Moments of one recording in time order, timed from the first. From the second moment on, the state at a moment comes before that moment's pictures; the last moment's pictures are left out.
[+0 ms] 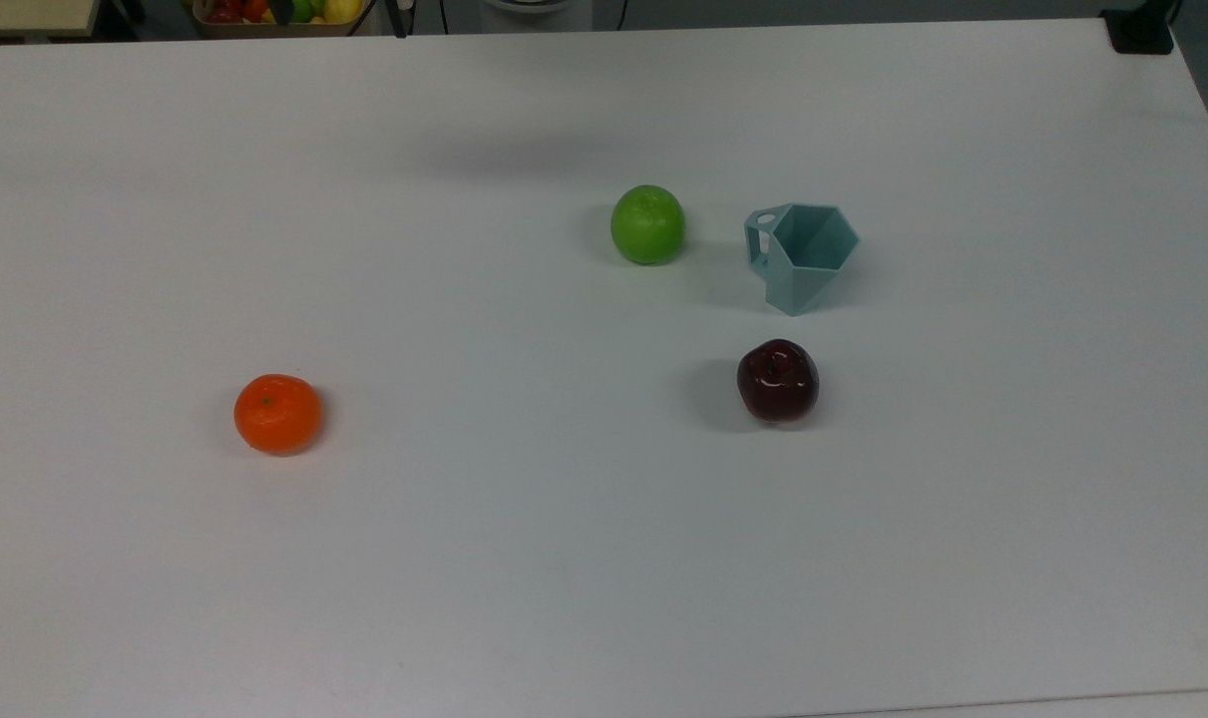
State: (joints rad) arm -0.13 0.03 -0.01 -1.56 0.05 1.64 -0.03
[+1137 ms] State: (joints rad) arm -0.03 0.07 -0.02 -1.56 0.13 1.67 -0.17
